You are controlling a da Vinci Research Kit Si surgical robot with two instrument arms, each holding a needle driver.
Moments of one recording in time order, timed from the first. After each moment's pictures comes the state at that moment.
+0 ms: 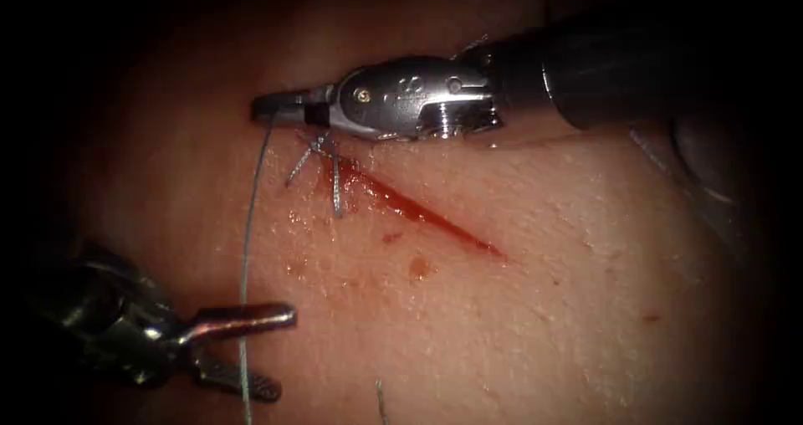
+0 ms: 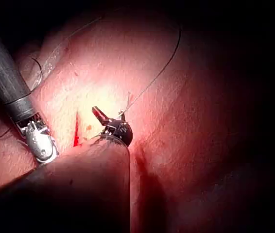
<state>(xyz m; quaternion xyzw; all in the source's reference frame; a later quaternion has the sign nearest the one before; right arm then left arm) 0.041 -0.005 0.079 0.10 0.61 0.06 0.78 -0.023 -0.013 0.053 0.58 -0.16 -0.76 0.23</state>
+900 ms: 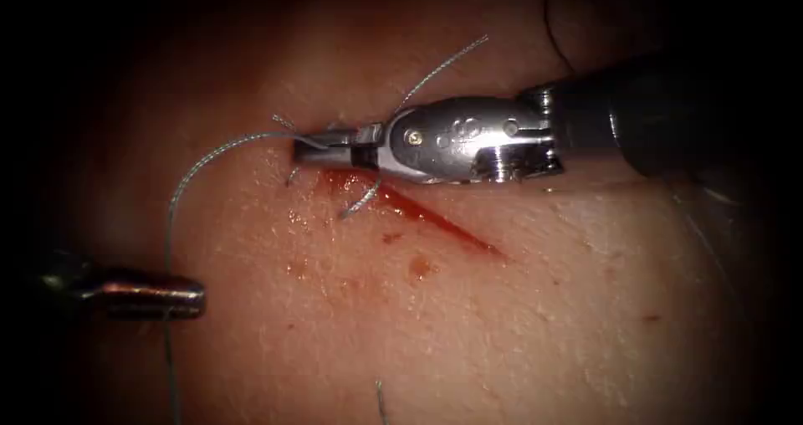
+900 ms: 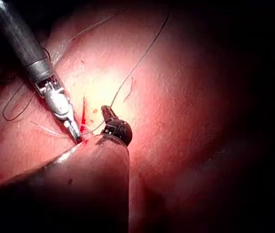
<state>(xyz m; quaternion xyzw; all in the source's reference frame) 0.035 -0.010 0.074 0.09 0.61 0.06 0.78 -0.017 -0.009 0.051 0.58 -0.19 -0.76 0.21</state>
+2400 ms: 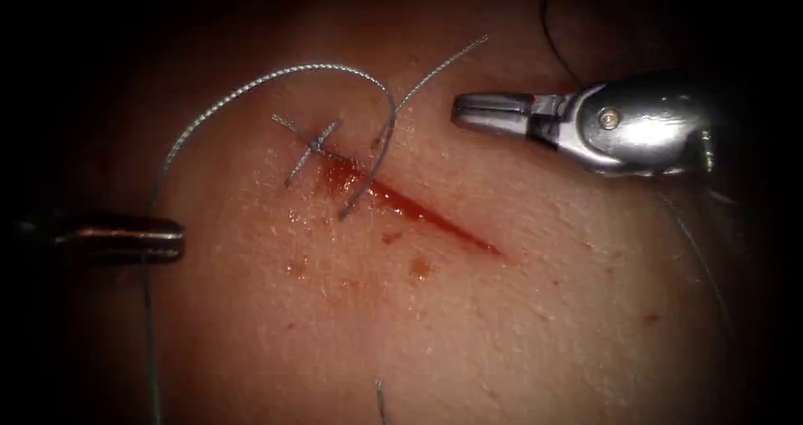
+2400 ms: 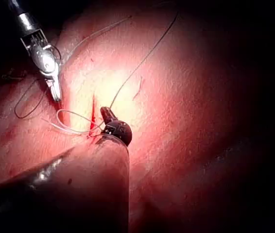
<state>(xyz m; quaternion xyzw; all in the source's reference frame) 0.026 -0.005 0.067 0.00 0.59 0.15 0.80 -0.017 -0.006 0.050 0.56 -0.21 -0.77 0.22</state>
